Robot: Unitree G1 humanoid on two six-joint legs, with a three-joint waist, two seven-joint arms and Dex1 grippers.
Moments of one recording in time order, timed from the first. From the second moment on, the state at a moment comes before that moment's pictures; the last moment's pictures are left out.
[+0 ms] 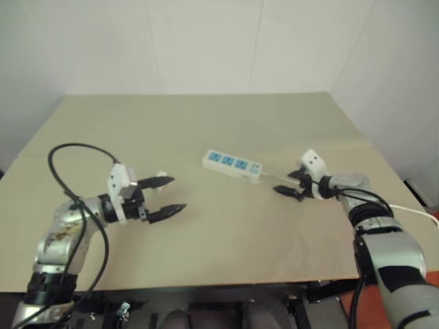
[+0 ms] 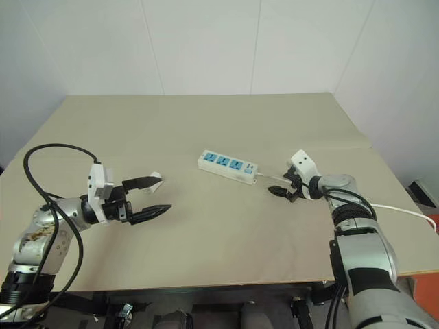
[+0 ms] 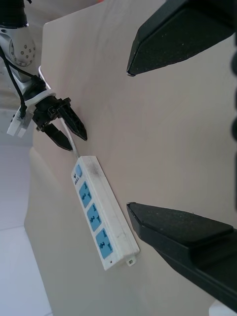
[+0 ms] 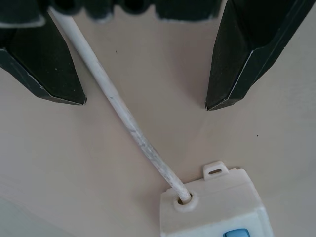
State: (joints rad) left arm -0.29 0.67 0.13 -0.09 -0.52 0.29 -1.10; right arm -1.04 -0.55 0.07 1.26 -0.03 -0.06 0.94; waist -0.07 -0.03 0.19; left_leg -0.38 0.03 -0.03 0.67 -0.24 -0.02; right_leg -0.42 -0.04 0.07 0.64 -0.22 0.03
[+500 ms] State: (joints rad) left arm -0.31 0.65 0.10 -0.07 -0.49 0.26 -1.09; right arm -1.09 -0.55 0.06 1.29 -0.06 0.04 0.98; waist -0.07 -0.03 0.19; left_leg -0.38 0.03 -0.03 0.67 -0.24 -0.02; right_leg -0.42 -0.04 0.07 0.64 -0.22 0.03
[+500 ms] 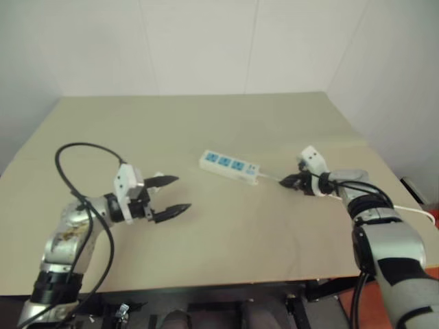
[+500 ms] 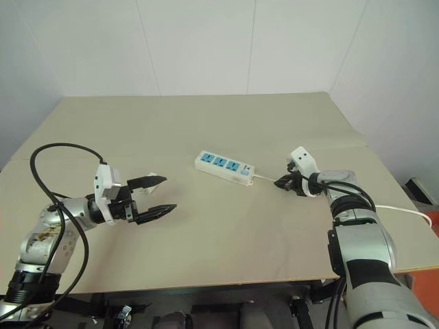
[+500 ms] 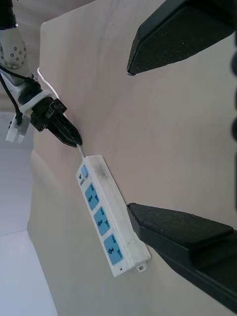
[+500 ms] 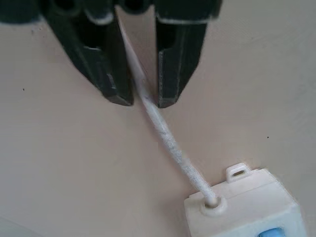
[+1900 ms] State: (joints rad) left arm -0.39 0.63 0.04 0.01 -0.47 0.26 -1.14; right arm -0.39 -0.74 0.02 0.23 0.16 0.17 1.16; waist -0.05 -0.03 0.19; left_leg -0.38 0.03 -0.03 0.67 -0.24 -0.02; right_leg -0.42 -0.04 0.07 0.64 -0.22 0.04
